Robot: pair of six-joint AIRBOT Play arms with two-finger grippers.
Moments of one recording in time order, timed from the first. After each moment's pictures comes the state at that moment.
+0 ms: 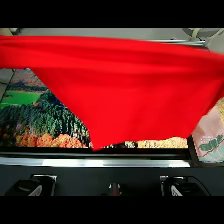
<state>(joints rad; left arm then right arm) -0.18 -0.79 1.58 1.43 -1.05 -1.66 0.06 -0.91 1.83 -1.59 1.64 1.05</state>
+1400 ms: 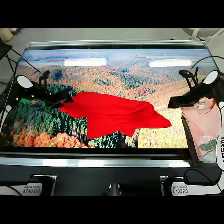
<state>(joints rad) 0.01 -1.50 1.29 1.07 -1.25 -1.55 -0.24 -1.54 1.41 -1.31 1.38 1.05</state>
